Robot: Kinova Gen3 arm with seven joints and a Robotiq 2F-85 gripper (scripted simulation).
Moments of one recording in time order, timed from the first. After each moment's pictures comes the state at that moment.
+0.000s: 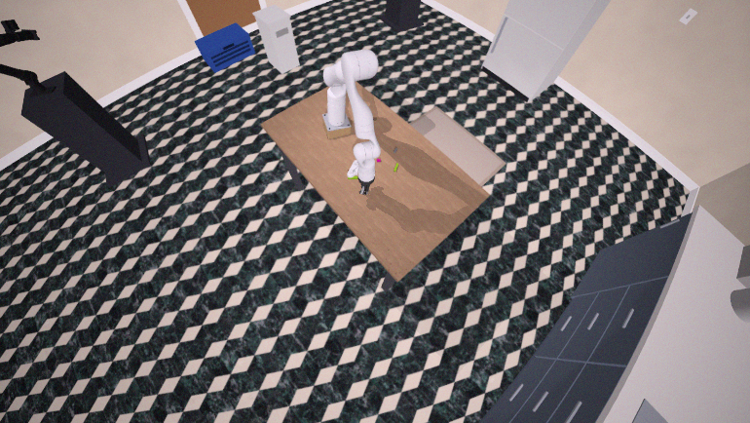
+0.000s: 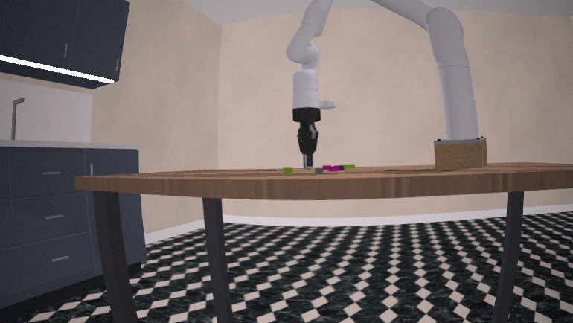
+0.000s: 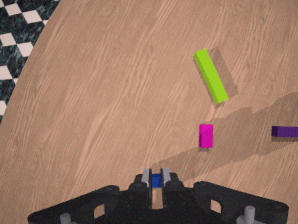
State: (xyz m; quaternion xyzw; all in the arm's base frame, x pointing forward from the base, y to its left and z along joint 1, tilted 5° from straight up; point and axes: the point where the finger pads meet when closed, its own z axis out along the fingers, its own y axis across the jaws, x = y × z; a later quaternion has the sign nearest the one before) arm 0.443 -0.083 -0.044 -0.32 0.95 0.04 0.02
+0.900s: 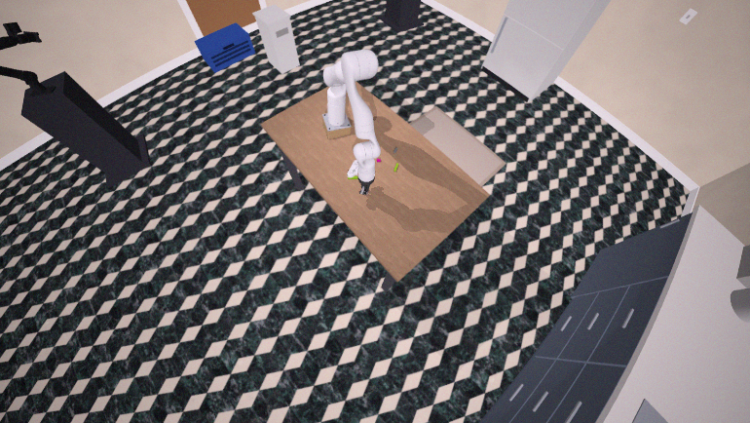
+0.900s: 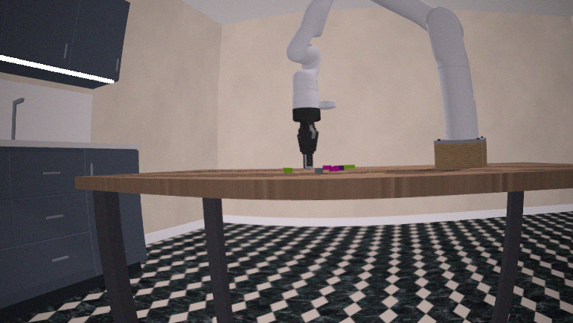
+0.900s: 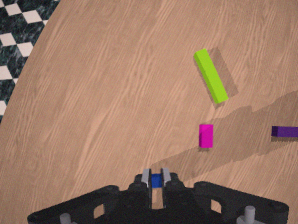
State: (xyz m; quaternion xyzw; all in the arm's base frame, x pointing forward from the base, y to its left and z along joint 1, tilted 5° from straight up) arm 0.443 -0.083 -0.044 -0.32 0.95 0.04 0.02
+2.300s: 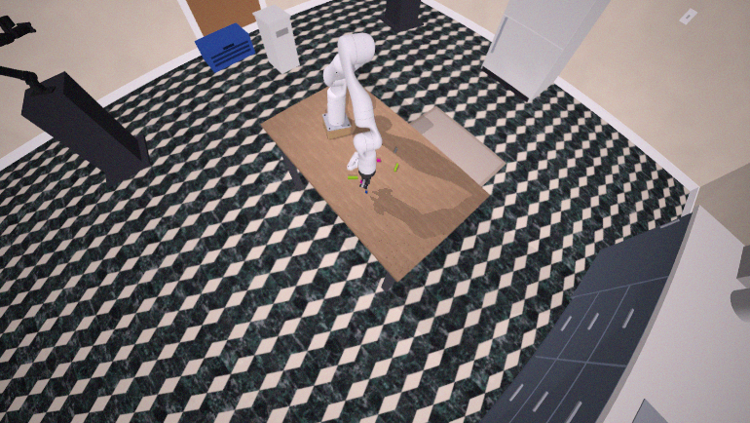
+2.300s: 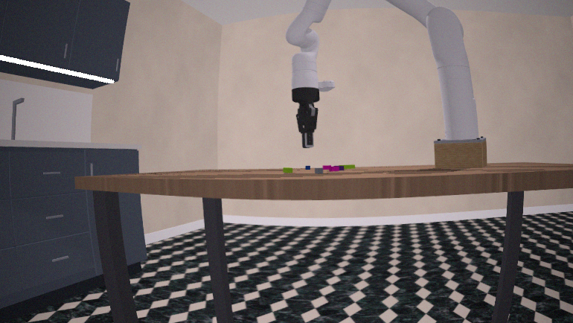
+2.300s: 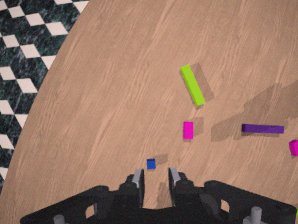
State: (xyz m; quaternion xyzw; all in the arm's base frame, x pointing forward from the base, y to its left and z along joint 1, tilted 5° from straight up) arm 0.439 -0.083 0.011 -0.33 0.94 0.04 0.02
